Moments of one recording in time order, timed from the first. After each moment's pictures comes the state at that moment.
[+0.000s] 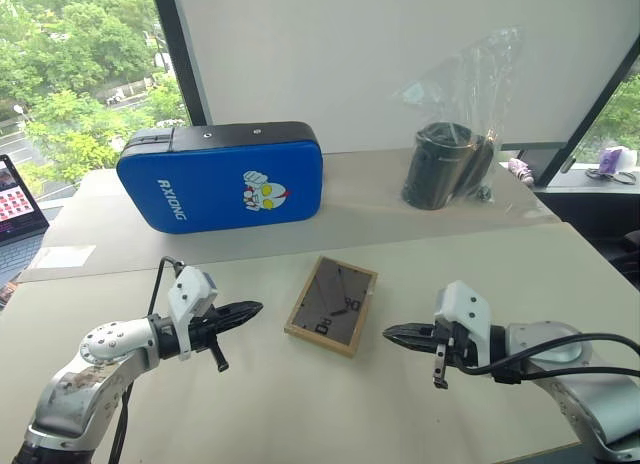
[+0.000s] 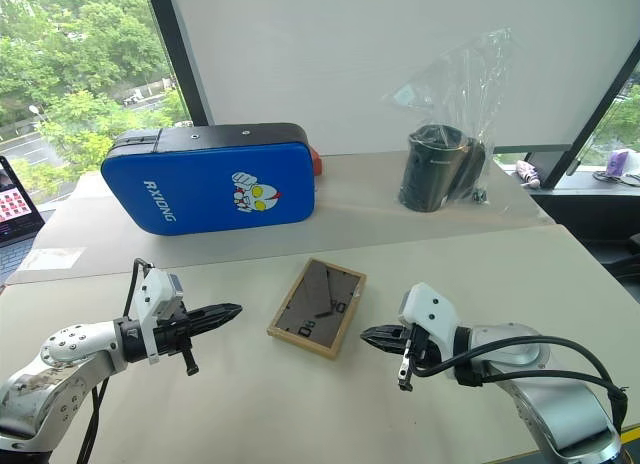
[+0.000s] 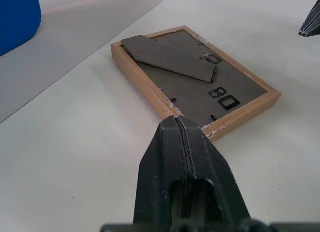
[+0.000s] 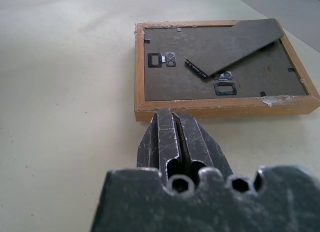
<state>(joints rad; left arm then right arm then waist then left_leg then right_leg) -0.06 0.73 0.13 -0.40 -0.55 0.50 -0.84 -0.11 -0.78 -0.02 -0.62 0.43 0.67 0.89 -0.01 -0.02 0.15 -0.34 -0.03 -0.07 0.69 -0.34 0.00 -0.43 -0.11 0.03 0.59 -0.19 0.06</state>
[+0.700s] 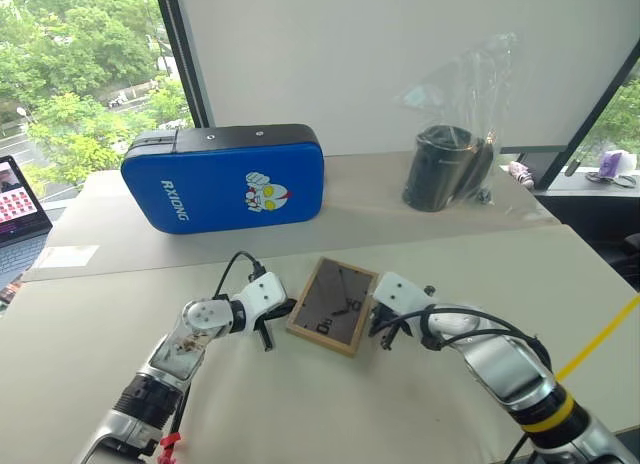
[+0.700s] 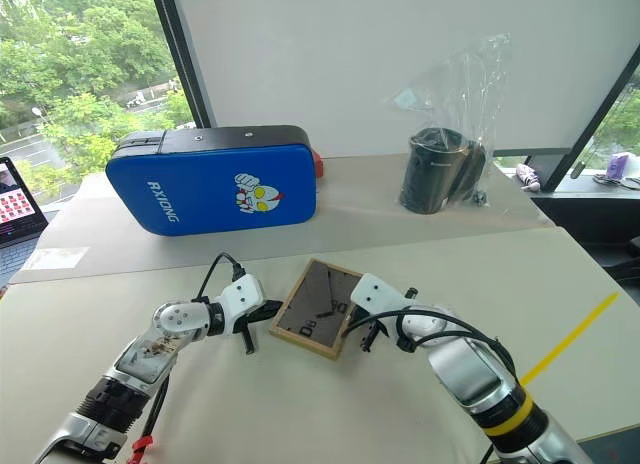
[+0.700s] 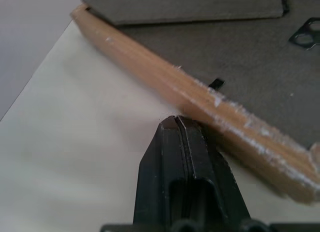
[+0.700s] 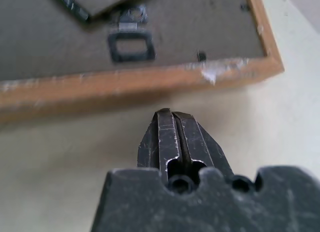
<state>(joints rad) -0.37 0.59 -0.27 0.07 -0.04 0.13 -0.86 -0.49 -0.59 0.47 -0.33 -0.04 0.88 0.56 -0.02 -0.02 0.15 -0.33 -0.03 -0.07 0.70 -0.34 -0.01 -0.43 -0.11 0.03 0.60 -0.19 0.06</state>
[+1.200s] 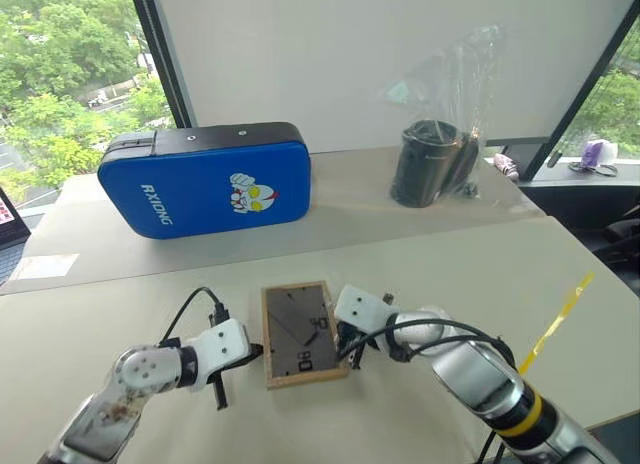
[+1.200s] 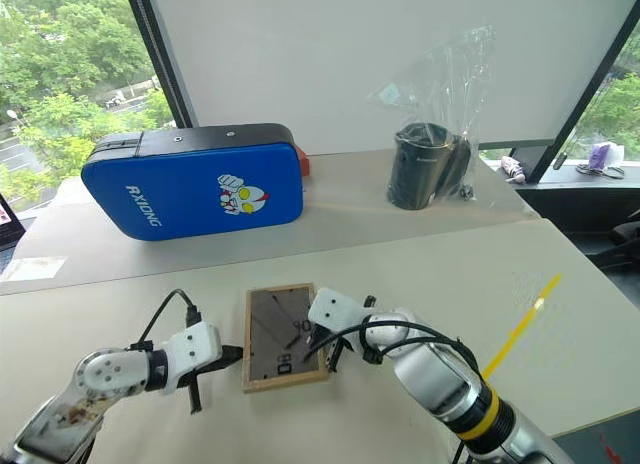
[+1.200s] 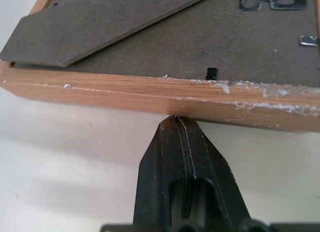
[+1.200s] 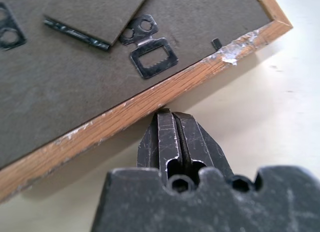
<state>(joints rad) 0.09 0.79 -0.08 -0.43 -0.10 0.32 -0.85 -0.49 -0.54 0.57 -0.48 -0.02 0.98 0.67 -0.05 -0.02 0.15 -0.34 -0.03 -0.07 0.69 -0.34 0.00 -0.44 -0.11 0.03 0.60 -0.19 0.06</state>
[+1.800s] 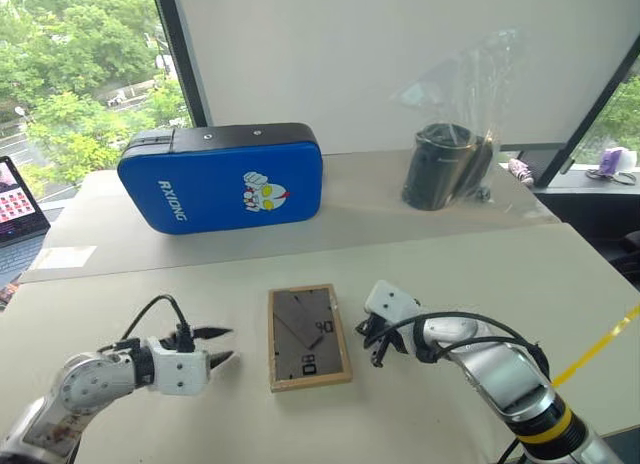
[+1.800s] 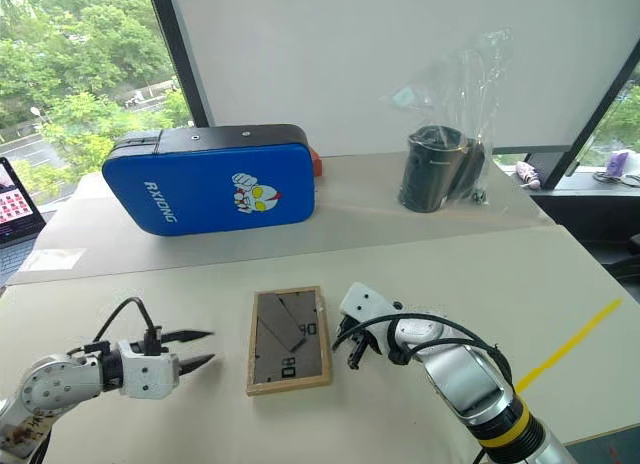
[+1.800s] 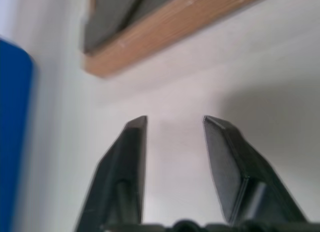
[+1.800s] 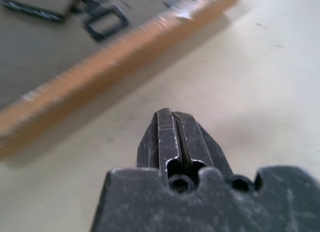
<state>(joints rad) -0.05 0.89 0.00 0.23 0.34 -1.01 -0.59 -0.39 -0.55 0.37 -0.46 0.12 1.00 0.71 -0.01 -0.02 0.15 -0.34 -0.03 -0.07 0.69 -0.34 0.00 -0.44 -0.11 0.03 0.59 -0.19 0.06</state>
